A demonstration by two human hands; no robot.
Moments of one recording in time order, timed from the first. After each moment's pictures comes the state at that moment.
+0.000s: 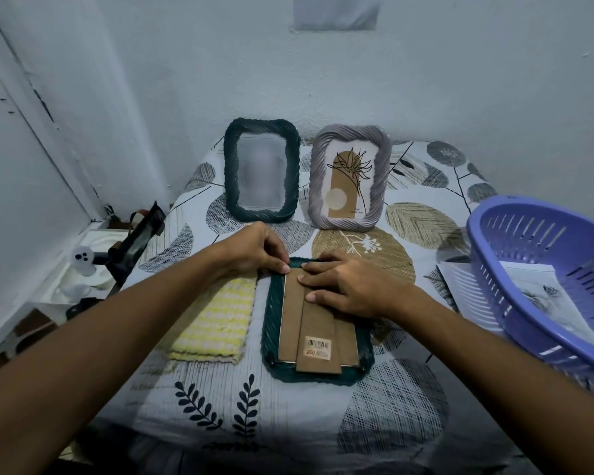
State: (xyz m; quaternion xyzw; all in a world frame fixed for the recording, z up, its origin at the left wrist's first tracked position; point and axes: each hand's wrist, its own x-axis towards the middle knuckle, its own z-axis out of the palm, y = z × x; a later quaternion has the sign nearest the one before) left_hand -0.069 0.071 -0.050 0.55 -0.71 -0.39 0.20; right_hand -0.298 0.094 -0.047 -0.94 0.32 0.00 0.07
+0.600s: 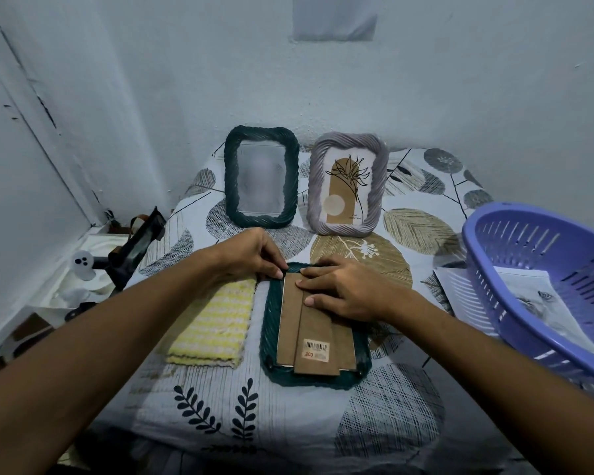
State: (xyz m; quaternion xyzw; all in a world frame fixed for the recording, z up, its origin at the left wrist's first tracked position) left_hand -0.062 0.069 -0.049 0.53 -0.72 -0.40 0.18; right_hand -0.297 0.094 -0.046 -0.94 0.33 0.00 0.08
